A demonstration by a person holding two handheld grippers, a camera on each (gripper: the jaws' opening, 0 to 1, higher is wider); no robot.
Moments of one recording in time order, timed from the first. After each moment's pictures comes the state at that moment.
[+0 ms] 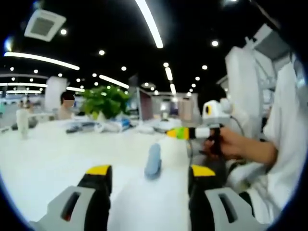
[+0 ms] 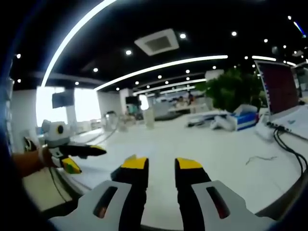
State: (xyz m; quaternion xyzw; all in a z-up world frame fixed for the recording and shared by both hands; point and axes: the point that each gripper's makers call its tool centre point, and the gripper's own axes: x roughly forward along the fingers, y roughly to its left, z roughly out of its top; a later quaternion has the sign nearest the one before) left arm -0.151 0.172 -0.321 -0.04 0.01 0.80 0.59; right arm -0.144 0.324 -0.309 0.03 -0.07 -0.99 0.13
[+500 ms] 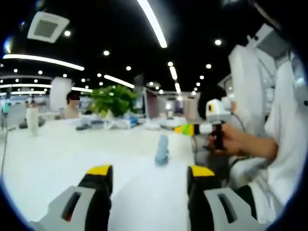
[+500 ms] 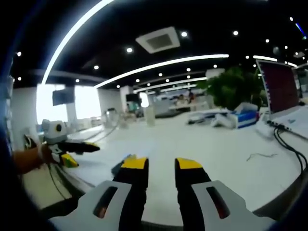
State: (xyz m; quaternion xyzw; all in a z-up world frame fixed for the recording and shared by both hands) left arm -0.160 0.139 -0.332 -0.05 0.02 0.82 0.58; right arm -0.140 0.322 -0.316 0.04 -0.07 -0.99 0.13
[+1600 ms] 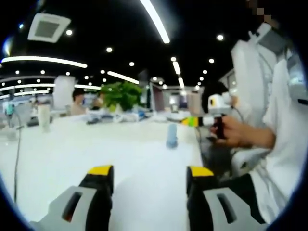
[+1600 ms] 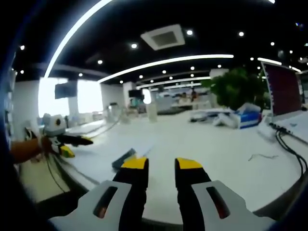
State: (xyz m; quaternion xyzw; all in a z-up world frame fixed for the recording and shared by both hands) left arm -0.167 0.089 -0.345 -0.06 0.04 0.82 0.56; right arm -0.140 0.316 -0.323 0.05 -0.04 -0.99 0.15
